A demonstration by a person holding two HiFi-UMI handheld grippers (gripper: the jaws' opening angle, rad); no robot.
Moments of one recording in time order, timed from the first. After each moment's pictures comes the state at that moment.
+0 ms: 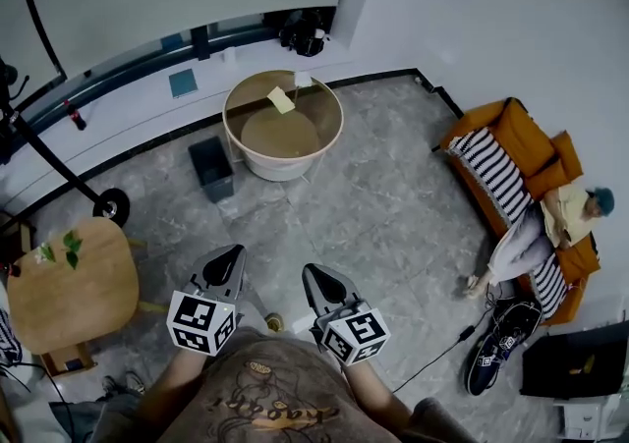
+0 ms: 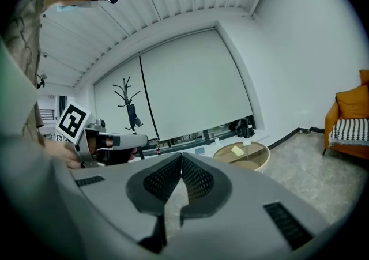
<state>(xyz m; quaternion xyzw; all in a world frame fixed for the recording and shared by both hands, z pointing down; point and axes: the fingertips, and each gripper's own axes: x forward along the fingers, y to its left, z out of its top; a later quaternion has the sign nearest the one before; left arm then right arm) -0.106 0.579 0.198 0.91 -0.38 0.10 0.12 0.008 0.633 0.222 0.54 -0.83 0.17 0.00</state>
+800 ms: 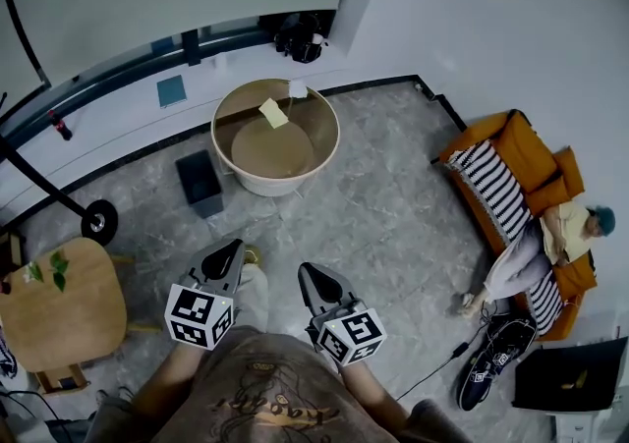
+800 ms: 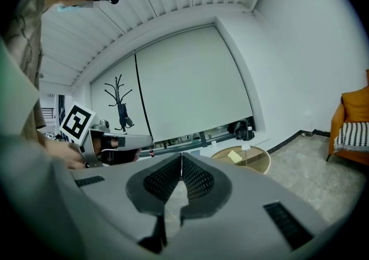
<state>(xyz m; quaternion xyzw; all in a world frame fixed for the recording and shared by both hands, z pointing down) -0.064 0.461 0.215 0.91 -0.38 0.09 0.13 0.044 0.521 0.234 0.54 -0.83 0.17 0.01</state>
